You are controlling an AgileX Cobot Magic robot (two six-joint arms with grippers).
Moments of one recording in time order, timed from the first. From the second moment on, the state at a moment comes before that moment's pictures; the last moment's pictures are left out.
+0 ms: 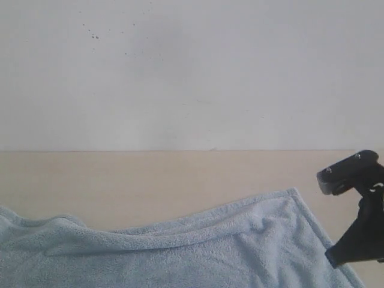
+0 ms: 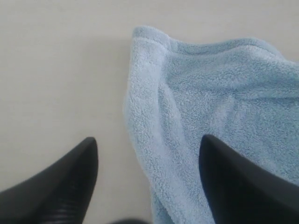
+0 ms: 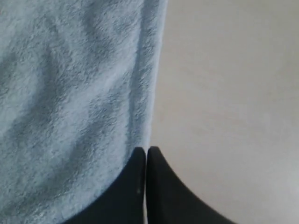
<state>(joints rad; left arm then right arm) -0.07 0.99 -0.61 0.43 0.59 -0.39 0.30 1.49 -0.78 -0.37 0.59 0.16</state>
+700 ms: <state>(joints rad) -0.07 0.91 -0.60 0.31 0.68 -0.27 0.21 1.83 -0.81 -0.41 0.30 0.22</state>
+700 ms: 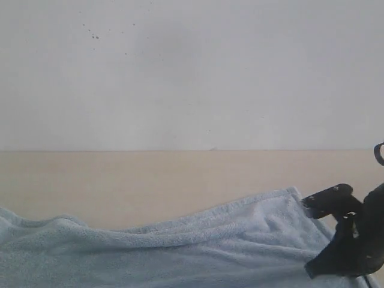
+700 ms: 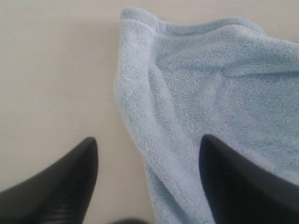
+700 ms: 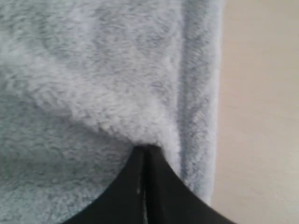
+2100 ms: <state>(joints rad) -0.07 0.92 -0.60 0.26 0.65 -0.26 0.33 1.79 -0.77 -0.28 0.28 0.03</state>
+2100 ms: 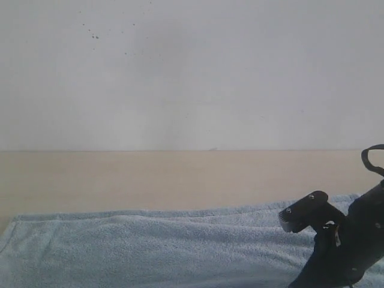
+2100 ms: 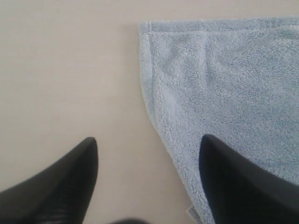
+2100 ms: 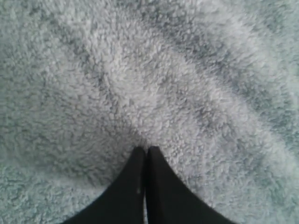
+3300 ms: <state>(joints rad) -0.07 0.98 -0.60 -0.27 0.62 0.21 0.30 1.68 -0.86 -0.36 0.24 0.20</state>
